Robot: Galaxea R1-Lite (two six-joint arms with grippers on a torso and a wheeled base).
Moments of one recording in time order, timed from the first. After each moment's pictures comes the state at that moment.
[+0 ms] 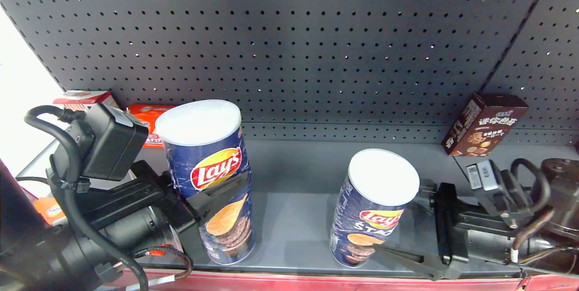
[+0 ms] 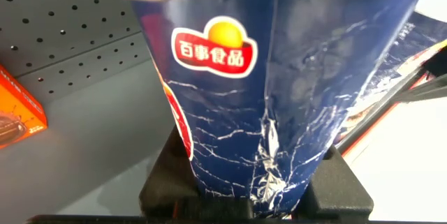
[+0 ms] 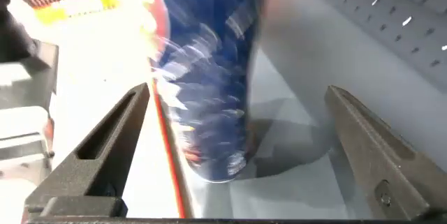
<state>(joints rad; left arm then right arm) -0.70 1.30 -0.48 -0.78 0.00 0.03 0.47 1.55 -0.34 -1.13 0.71 -0.27</state>
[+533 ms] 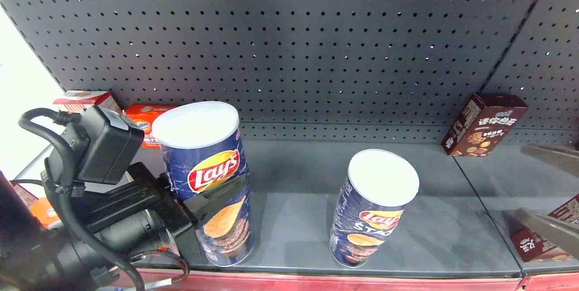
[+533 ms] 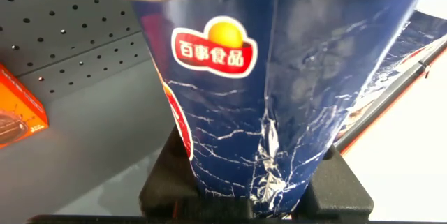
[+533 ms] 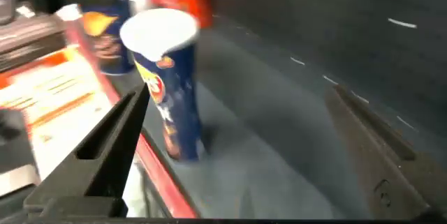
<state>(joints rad) -0.70 1.28 -0.47 -0.78 0.00 0.04 0.20 0.90 -0.41 -0.61 0.65 -0.11</state>
